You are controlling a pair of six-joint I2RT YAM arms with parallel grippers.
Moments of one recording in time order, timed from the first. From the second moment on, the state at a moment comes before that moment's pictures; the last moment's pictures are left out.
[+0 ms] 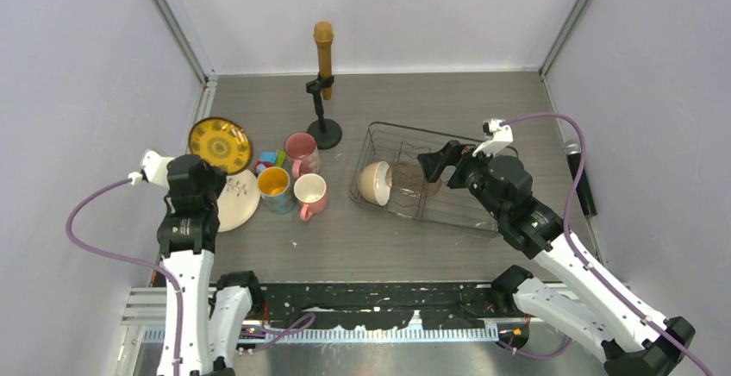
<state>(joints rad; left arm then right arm) 0.08 0.68 0.84 -0.61 -0.31 -0.87 0.61 0.75 0.73 -0.18 0.17 0.55</state>
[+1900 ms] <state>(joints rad) 0.33 0.89 0.45 -0.53 -0.33 -1.21 0.61 0.78 0.72 -0.31 0.17 0.38</state>
